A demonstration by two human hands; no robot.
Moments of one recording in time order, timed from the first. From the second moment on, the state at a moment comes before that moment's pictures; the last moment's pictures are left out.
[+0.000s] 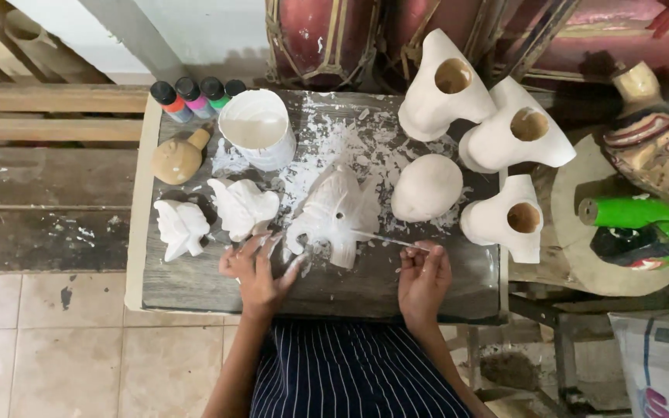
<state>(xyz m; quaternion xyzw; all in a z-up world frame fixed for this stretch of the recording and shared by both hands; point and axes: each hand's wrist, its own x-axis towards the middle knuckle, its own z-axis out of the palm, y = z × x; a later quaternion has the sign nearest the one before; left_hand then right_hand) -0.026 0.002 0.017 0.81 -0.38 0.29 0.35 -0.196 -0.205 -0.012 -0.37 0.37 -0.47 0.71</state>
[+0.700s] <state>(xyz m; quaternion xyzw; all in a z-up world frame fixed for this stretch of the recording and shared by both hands) -0.029 -0.004 0.000 0.83 -0.35 0.26 0.36 -0.209 -0.210 -0.037 -0.40 0.32 -0.49 0.71</state>
